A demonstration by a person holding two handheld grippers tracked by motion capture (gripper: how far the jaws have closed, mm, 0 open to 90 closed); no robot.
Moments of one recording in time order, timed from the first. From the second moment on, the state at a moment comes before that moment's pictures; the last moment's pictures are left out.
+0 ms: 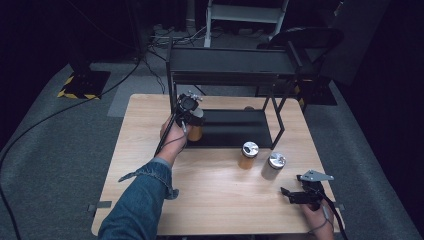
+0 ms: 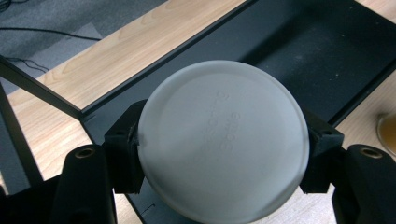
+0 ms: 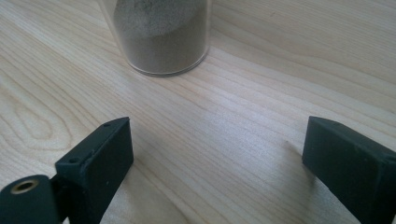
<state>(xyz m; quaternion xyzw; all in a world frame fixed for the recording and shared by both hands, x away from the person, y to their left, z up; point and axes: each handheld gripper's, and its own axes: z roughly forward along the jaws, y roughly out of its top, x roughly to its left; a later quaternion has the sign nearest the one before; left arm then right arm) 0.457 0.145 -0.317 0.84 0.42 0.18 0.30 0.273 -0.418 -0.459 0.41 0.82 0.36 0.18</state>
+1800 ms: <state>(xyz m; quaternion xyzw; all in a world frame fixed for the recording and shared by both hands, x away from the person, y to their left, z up) 0.287 0.235 -0.318 0.80 0.42 0.23 0.36 0.274 -0.418 -0.459 0.41 0.82 0.36 0.18</state>
